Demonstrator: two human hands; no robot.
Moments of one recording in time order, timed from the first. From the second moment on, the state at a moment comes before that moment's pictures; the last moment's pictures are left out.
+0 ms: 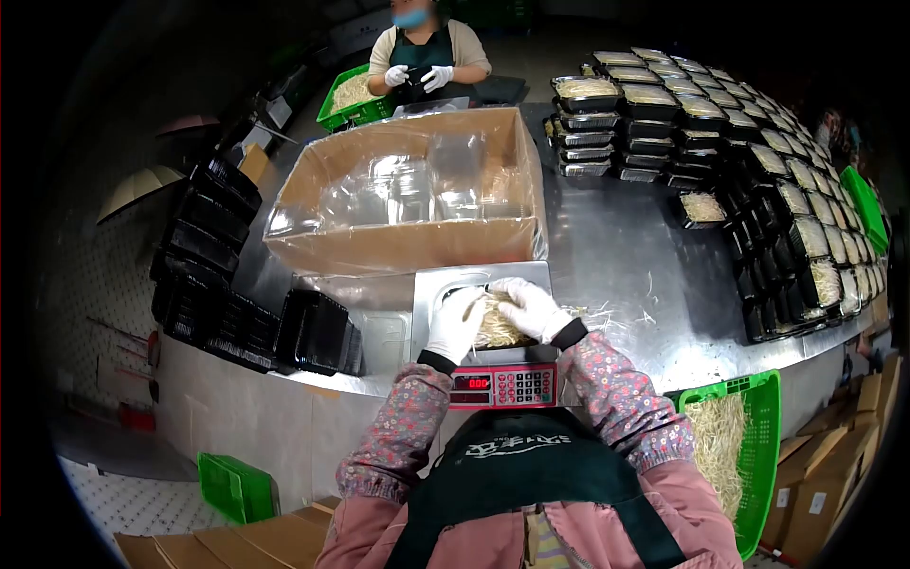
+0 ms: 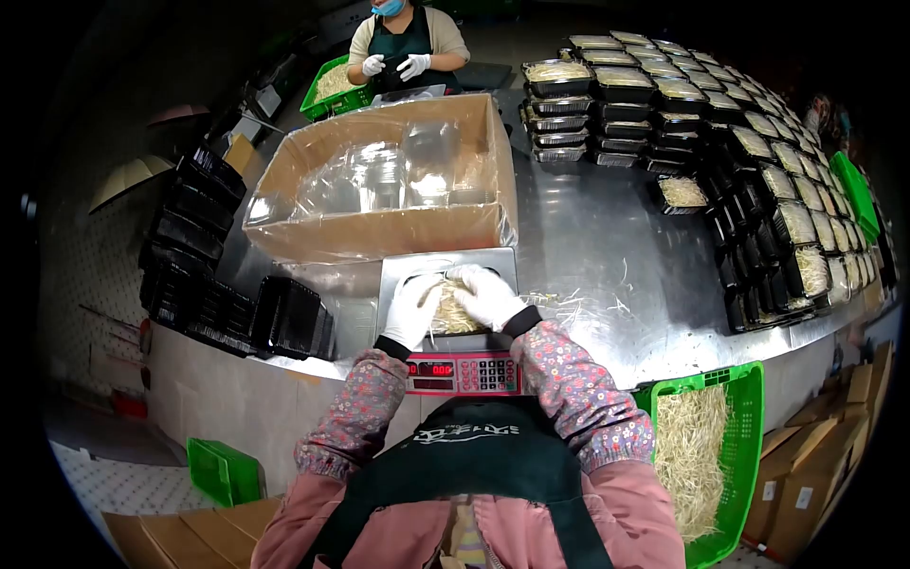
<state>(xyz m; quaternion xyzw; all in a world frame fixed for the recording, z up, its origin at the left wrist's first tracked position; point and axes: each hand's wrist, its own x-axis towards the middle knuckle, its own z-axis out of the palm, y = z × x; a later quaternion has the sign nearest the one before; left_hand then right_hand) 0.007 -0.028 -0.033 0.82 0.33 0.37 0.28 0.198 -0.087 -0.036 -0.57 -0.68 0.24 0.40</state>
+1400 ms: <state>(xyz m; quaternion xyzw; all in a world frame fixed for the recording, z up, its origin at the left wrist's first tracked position) -0.074 -0.059 -0.041 0.78 0.36 0.42 0.29 0.152 -0.072 0.017 -0.58 -0.81 0.02 0.10</state>
